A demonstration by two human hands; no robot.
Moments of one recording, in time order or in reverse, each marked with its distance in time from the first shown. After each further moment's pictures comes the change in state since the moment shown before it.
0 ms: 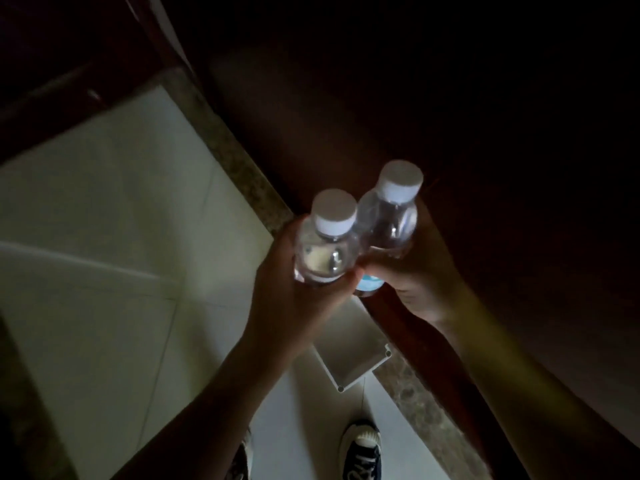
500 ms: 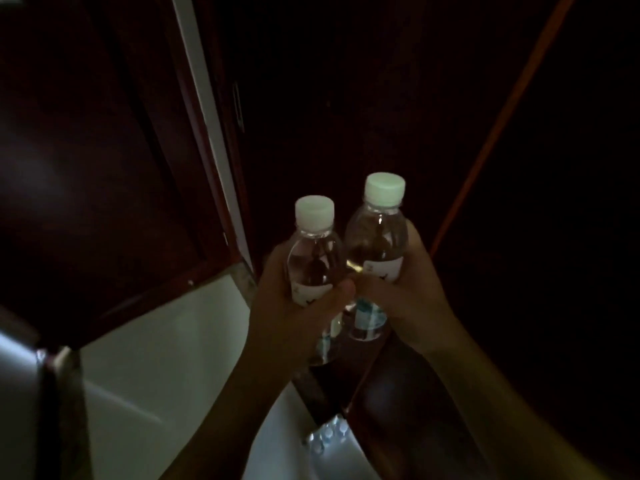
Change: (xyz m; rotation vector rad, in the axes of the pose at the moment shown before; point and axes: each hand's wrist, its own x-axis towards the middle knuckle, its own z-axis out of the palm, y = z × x) left_hand -0.055 0.470 -0.132 -0.319 0.067 0.304; right_hand -0.109 -0.498 0.052 0.101 -0.016 -0.415
